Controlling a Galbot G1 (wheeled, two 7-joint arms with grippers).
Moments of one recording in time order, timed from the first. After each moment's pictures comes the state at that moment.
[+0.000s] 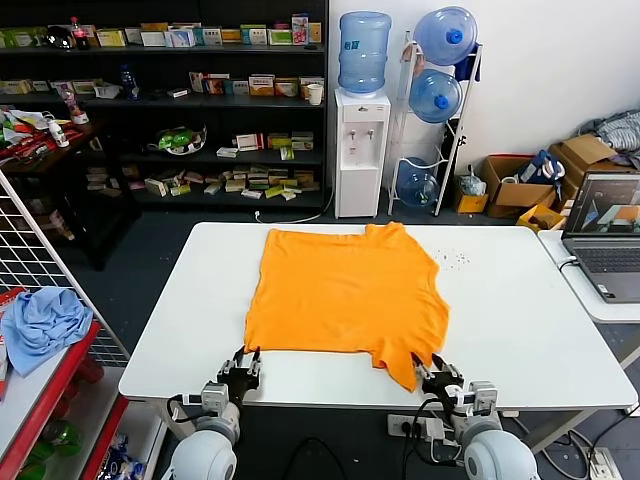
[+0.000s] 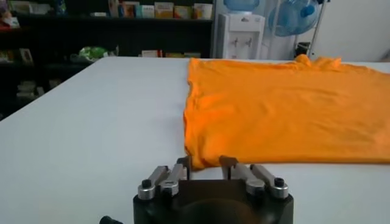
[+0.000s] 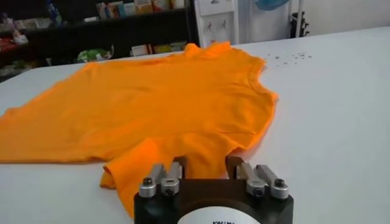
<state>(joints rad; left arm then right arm) 1.26 -1.26 -0.22 -1.68 -0.36 0.23 -0.27 -1.34 1.26 0.46 1.74 0.43 -0.34 0.00</state>
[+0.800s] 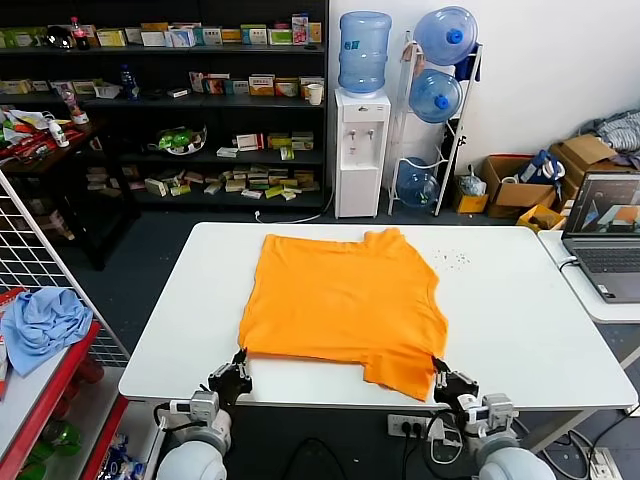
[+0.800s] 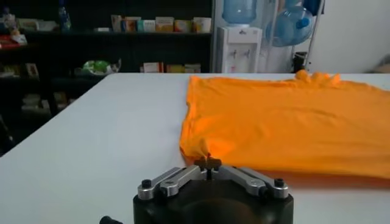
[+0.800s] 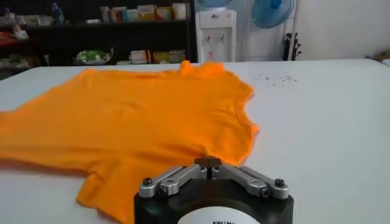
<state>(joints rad) 1.37 -1.21 -0.25 -1.82 -0.34 0.21 -0.28 -1.55 1.19 0.51 1.98 0.36 -0.33 0.04</state>
